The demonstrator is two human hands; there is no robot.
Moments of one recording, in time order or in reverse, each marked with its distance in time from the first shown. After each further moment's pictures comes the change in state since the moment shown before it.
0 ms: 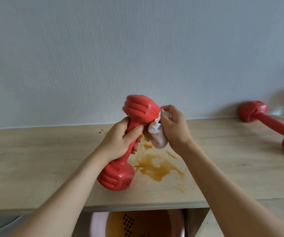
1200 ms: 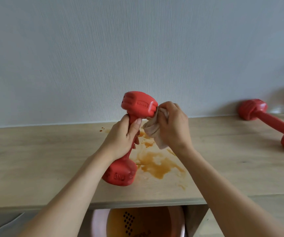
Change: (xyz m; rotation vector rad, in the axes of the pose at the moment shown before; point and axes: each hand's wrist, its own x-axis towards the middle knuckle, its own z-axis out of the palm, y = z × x) left_hand -0.002 0.001 0.003 0.180 0.129 -0.002; right_hand -0.011 -0.006 0.004 -0.488 0.139 -0.327
